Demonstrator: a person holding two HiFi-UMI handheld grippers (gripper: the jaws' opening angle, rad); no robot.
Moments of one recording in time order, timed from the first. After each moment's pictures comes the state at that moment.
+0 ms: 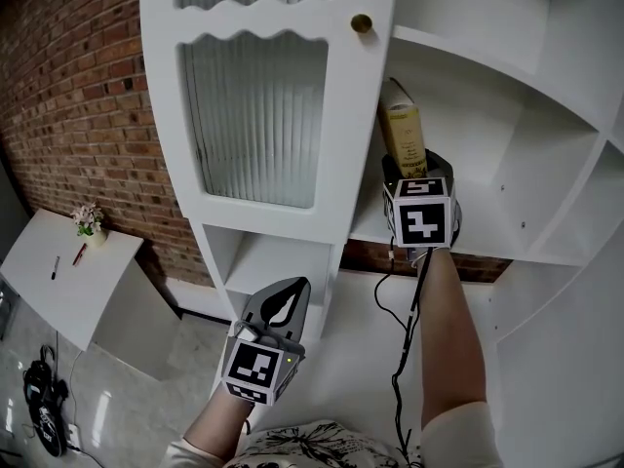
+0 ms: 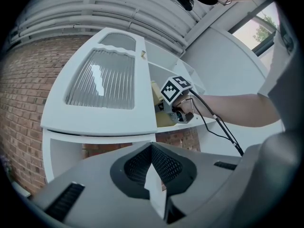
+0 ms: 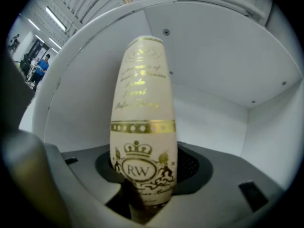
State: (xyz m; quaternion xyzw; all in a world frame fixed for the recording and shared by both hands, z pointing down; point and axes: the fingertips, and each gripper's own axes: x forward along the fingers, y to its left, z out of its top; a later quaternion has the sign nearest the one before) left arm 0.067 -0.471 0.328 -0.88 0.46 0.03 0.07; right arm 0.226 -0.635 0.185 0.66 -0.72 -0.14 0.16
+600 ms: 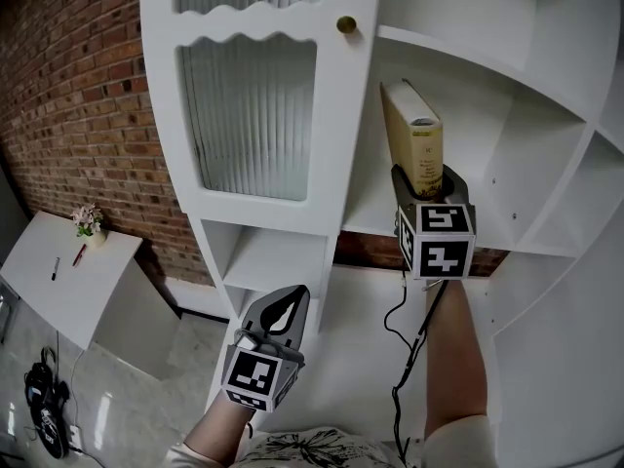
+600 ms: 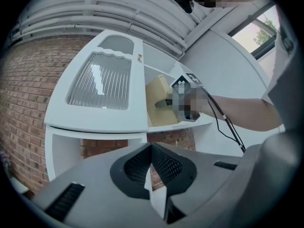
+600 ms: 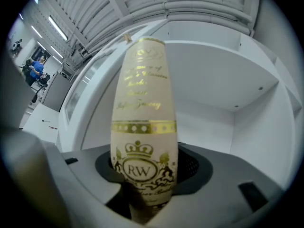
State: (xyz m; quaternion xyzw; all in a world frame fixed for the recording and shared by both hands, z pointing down) left arm 0.074 -0.440 0.333 -0.89 0.46 0.03 0.06; right arm 0.240 -0.569 0.174 0.66 -0.73 -0.15 0.11
